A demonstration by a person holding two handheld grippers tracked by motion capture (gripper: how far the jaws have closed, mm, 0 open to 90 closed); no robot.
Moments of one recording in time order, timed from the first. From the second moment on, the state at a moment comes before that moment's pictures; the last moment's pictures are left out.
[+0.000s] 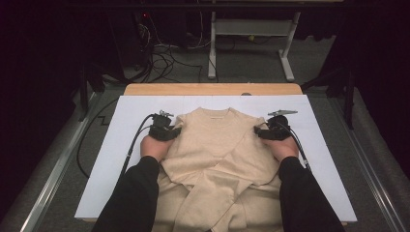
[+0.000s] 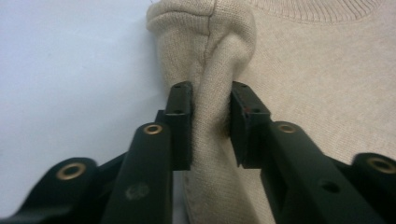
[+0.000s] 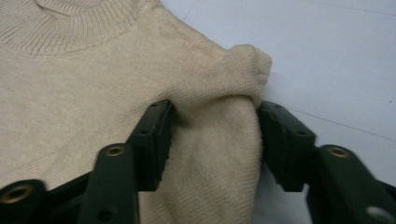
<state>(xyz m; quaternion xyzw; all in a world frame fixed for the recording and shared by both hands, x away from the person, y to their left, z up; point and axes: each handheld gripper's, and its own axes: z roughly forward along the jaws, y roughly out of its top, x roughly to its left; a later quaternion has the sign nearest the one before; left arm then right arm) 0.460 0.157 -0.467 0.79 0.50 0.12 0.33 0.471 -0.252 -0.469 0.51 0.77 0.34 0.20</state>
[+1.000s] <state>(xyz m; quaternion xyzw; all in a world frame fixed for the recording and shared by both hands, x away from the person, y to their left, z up) 0.464 0.185 -0.393 0.73 0.49 0.22 0.42 0.468 -0.266 -0.397 0.48 0.73 0.38 0.31</state>
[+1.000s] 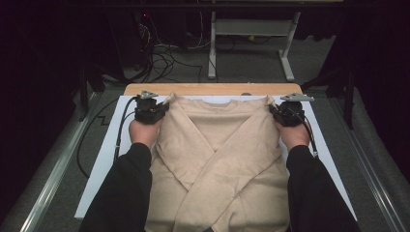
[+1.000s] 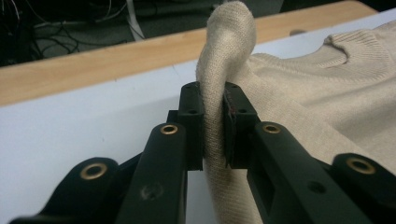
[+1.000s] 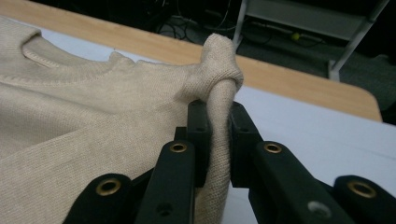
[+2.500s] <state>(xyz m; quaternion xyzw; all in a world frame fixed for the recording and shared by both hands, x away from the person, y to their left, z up) 0.404 0.196 -0.368 0.72 0.44 0.24 0.49 0.406 -0.275 -0.352 0.42 0.70 0.45 0.36</state>
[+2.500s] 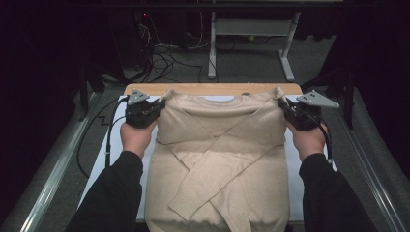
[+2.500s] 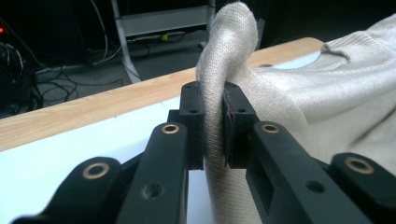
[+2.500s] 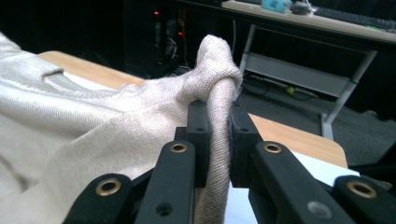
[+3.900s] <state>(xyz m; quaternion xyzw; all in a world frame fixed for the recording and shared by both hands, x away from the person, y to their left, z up) 0.224 0.222 -0.485 0.79 0.41 0.13 0.44 0.215 -0.285 -0.476 0.43 0.77 0.42 0.22</state>
